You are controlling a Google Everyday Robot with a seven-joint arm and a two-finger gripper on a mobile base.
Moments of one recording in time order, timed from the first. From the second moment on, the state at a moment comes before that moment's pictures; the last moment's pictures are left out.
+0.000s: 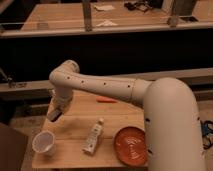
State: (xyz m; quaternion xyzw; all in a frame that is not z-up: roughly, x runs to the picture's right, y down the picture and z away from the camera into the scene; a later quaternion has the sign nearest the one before) arm -0.235 0.103 0.743 -0.24 -0.29 -0.39 0.84
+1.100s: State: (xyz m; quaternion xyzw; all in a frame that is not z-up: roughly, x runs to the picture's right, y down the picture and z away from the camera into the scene) arm -0.261 0.138 0.713 -0.25 -0.30 -0.45 0.80
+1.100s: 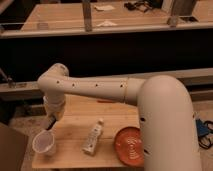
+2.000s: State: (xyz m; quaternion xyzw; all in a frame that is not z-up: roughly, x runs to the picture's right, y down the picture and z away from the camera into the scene) arm -0.275 0.164 0.694 -0.26 -0.31 -0.49 0.77
